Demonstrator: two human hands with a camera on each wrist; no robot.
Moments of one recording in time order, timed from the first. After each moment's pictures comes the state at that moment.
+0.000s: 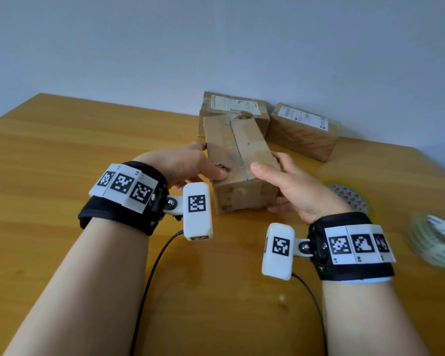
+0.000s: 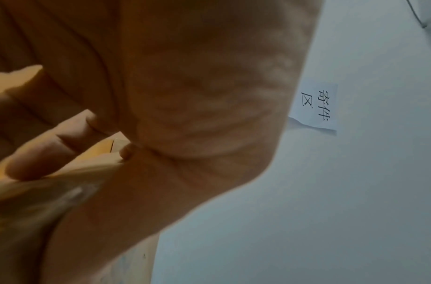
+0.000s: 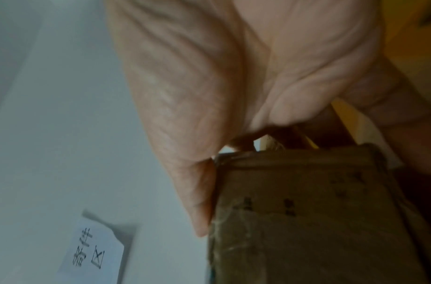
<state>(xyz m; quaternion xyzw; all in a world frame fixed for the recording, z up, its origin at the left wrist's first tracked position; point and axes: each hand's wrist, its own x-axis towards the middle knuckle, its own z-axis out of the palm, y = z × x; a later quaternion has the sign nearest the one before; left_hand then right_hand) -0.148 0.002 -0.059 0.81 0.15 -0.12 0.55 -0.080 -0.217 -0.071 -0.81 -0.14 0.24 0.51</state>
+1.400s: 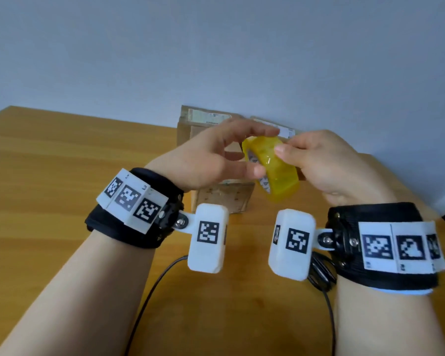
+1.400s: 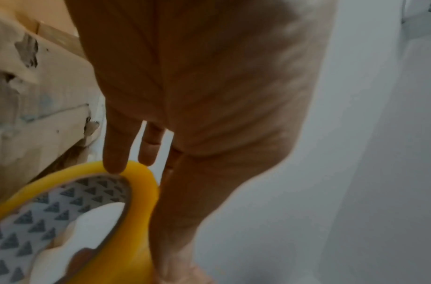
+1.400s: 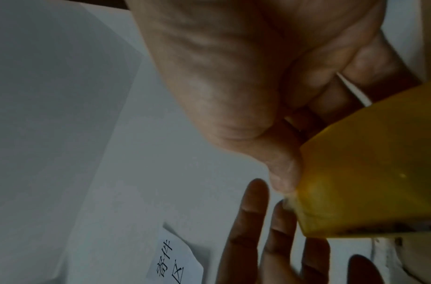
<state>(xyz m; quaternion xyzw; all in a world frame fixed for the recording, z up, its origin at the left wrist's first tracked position) -0.157 -0.058 -0.014 0.78 -0.19 0.04 0.59 -0.106 -0.250 0.014 -0.88 -0.15 0.05 0.45</state>
